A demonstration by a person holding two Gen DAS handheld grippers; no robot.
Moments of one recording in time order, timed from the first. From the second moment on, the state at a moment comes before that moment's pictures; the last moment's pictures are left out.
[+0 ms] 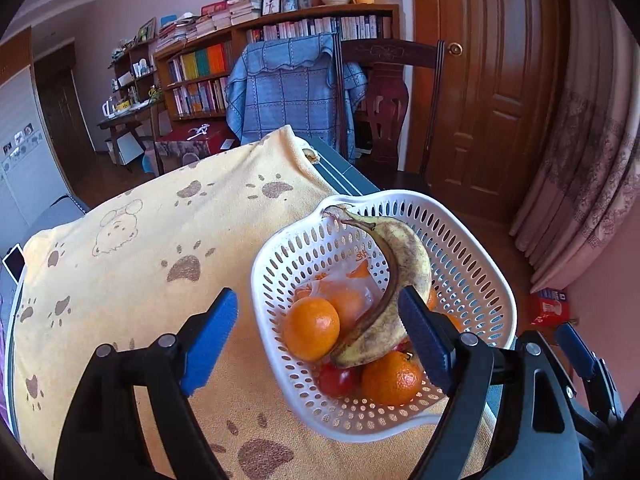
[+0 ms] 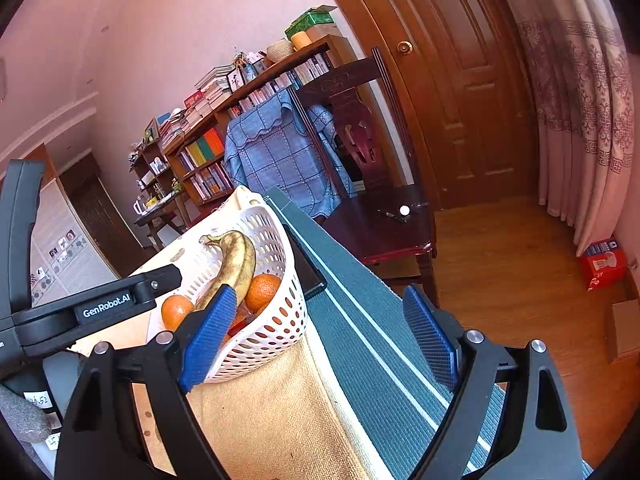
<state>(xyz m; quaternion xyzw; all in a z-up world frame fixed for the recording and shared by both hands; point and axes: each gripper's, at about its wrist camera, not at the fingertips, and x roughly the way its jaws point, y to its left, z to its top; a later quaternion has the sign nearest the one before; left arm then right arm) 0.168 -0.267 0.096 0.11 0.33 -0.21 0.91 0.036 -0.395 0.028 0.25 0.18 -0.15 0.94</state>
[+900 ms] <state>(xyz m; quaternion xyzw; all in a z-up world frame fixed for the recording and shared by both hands) 0.086 -0.232 0.123 0.19 0.24 -0.11 0.95 0.031 -0.364 0.080 0.08 0.25 -0.07 0.96</state>
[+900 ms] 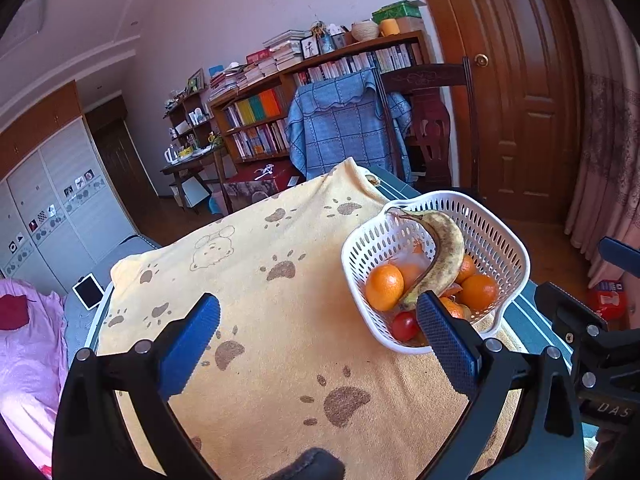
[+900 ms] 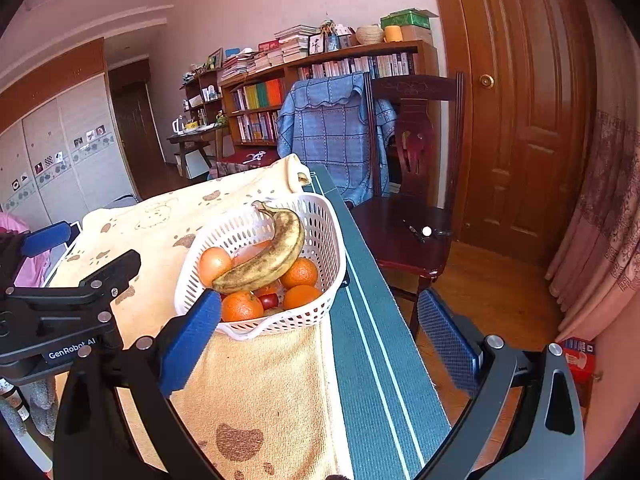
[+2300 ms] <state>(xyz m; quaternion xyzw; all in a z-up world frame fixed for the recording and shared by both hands) 0.052 -0.235 0.136 0.22 0.19 -0.06 0.95 0.022 -0.342 0.090 -0.02 0.25 -0.09 0.96</state>
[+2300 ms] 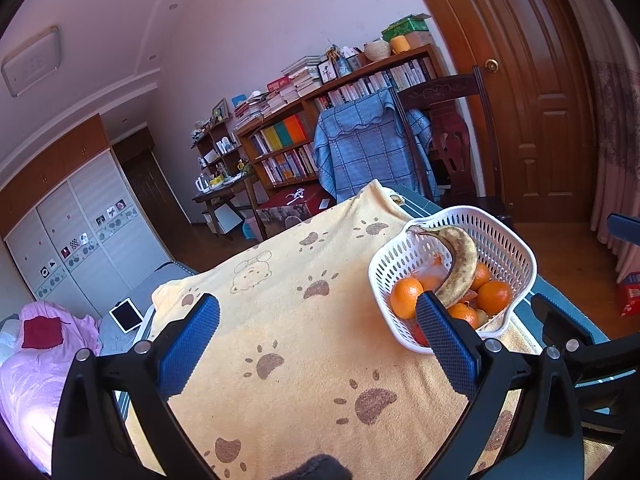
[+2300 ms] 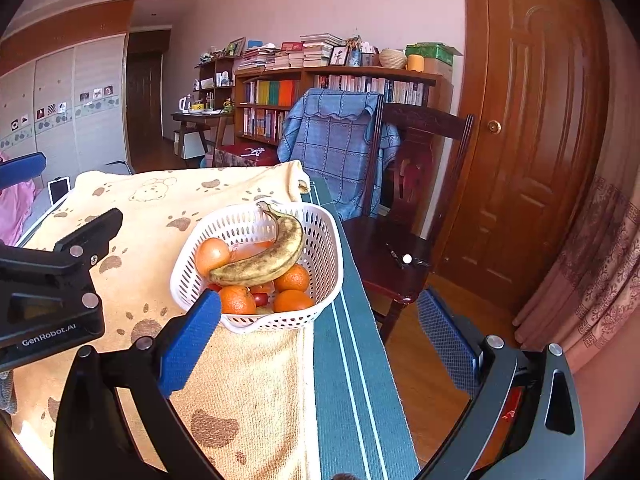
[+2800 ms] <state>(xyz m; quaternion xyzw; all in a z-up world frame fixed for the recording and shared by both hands) 0.056 -0.235 0.127 0.23 0.19 -0.06 0.95 0.027 -0.344 0.084 -0.03 0.26 -0.10 0.96</state>
